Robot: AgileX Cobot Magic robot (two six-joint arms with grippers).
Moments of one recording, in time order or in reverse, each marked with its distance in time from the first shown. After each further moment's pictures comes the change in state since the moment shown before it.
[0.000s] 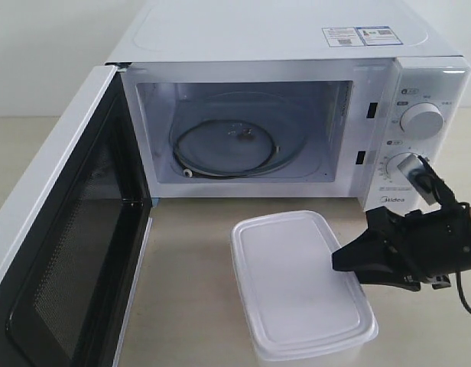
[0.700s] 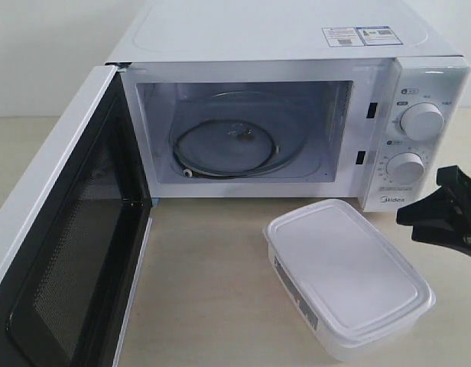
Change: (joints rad) left arm 0.000 0.000 0.000 0.000 0.000 0.000; right arm -0.278 -0.002 -0.054 0.002 0.003 -0.002
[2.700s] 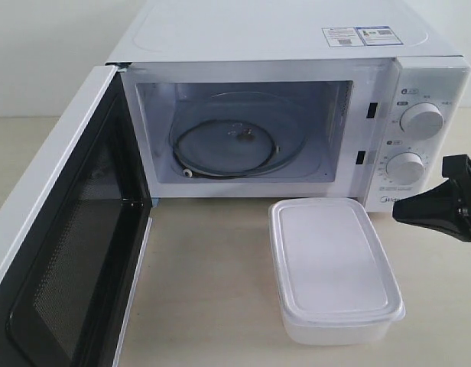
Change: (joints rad) left arm 0.000 0.000 0.000 0.000 0.000 0.000; right arm 0.031 -0.193 0.092 0.036 -0.089 -0.035
